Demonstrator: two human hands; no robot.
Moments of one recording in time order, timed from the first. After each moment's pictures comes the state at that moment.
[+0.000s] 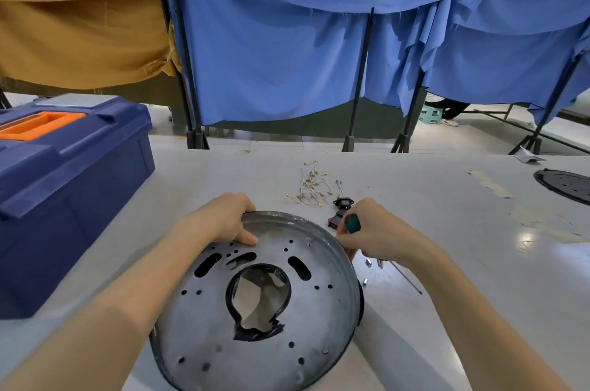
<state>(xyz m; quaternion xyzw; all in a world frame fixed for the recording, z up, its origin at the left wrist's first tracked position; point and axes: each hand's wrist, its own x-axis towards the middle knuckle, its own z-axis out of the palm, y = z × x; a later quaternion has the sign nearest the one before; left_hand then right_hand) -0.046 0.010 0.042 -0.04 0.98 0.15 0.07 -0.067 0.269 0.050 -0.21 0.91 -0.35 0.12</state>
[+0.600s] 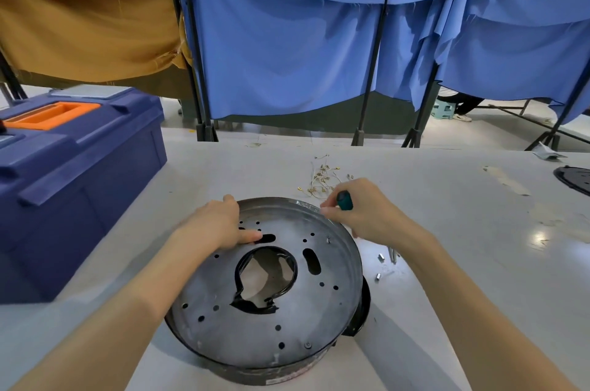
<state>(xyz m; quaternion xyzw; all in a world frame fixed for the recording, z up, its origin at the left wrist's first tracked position) -0.012 0.013 0.043 -0.19 0.97 0.09 0.11 -0.076 0.237 0.050 -0.28 0.89 -0.35 0.01</state>
